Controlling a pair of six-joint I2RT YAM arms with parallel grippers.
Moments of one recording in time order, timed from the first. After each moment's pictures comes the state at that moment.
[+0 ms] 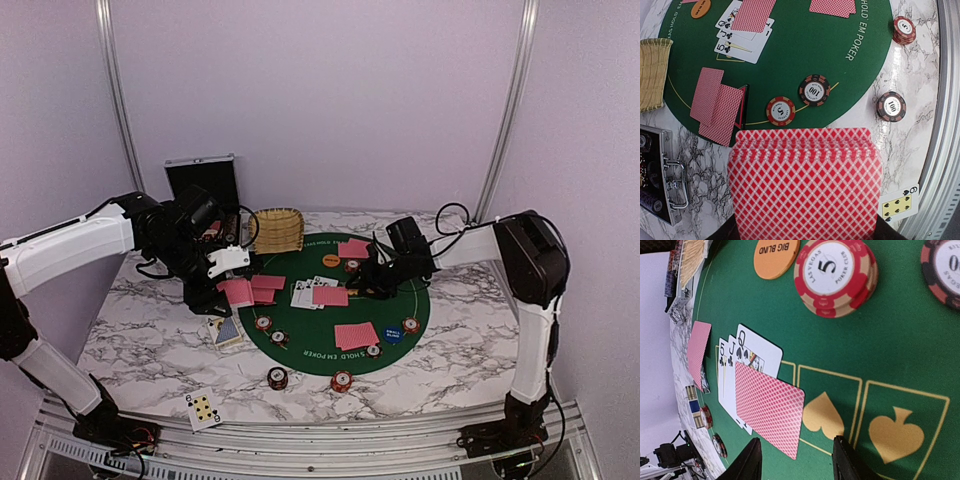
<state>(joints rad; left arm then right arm) -0.67 1.49 1.30 -1.01 0.18 0.63 0.46 2.06 1.27 -0.14 -0.55 0.65</state>
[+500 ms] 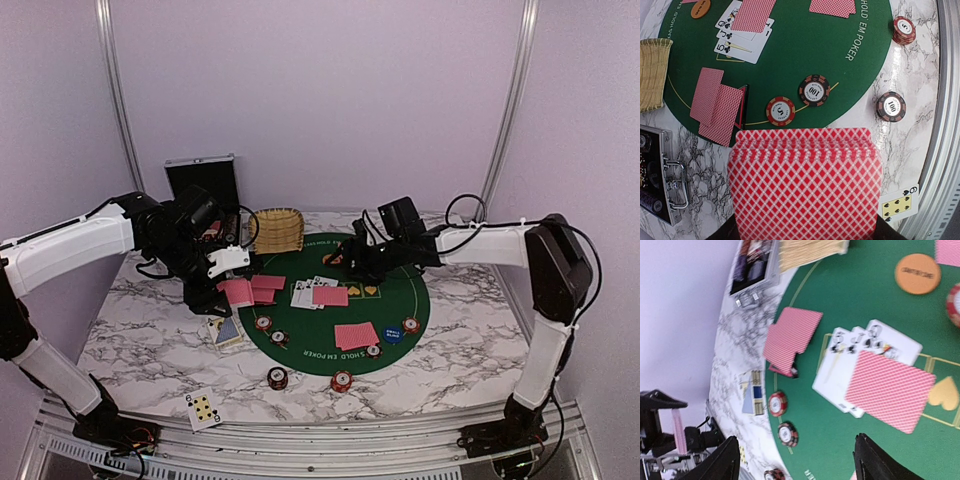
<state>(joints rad) -0.67 1.49 1.30 -1.01 0.18 0.63 0.58 1.87 1.27 -0.13 -0.51 0.71</state>
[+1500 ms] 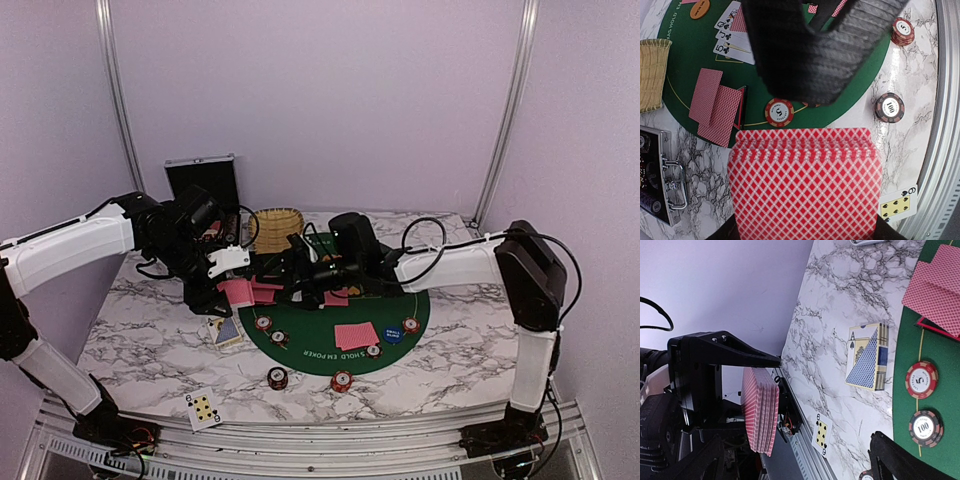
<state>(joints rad) -0.67 1.49 1.30 -1.01 0.18 0.63 0.86 1.97 1.31 0.26 -0.71 1.02</state>
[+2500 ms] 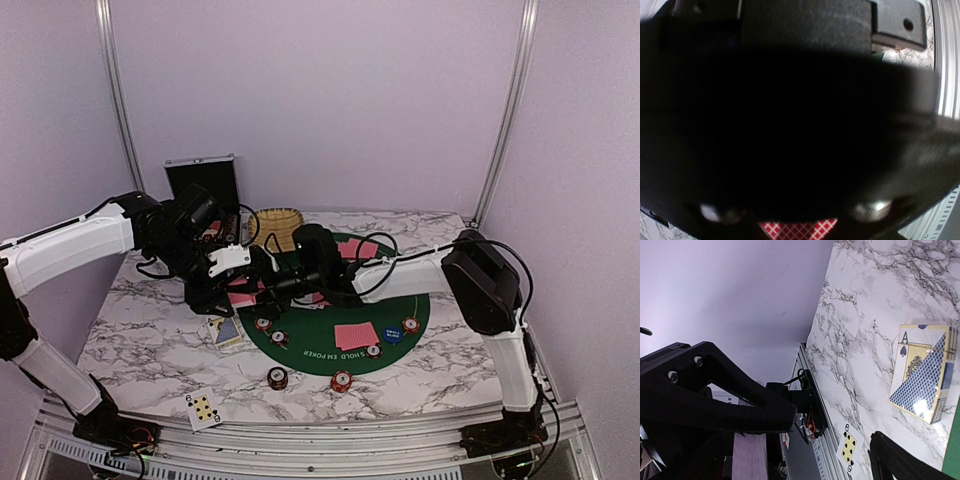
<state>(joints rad) -0.66 1.49 1.30 -1.01 0.20 0.63 0.94 2.23 1.55 0.41 -0.81 1.18</state>
